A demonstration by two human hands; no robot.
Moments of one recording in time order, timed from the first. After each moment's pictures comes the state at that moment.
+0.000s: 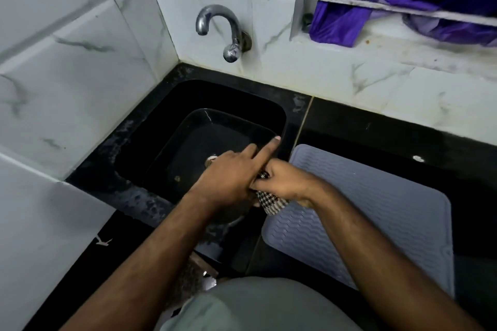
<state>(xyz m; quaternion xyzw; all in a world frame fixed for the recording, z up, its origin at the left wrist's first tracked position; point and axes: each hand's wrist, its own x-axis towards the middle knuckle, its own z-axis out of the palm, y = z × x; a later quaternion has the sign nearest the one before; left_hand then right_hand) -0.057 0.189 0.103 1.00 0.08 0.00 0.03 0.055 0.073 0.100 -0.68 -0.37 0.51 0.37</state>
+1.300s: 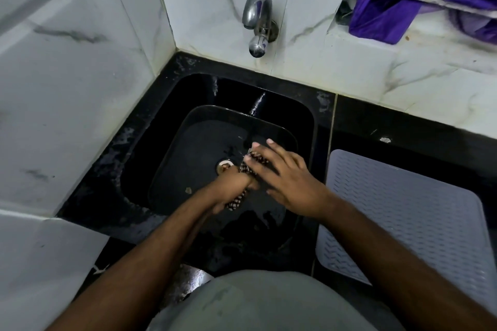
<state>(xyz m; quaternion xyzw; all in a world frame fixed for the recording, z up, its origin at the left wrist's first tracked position) -0.072 0.332 0.018 0.70 0.35 -0.13 0.61 0.033 0.179 0.035 -0.75 -0.66 0.05 0.06</state>
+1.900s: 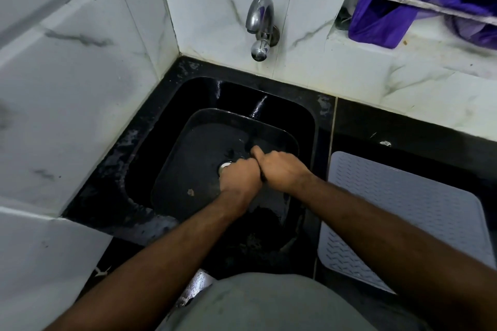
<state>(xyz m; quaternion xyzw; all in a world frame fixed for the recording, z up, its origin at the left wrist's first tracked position) -0.053 0.318 0.015 0.93 0.31 -0.09 0.15 0.044 0.239 0.025 -0.82 -0.56 0.12 -0.04</state>
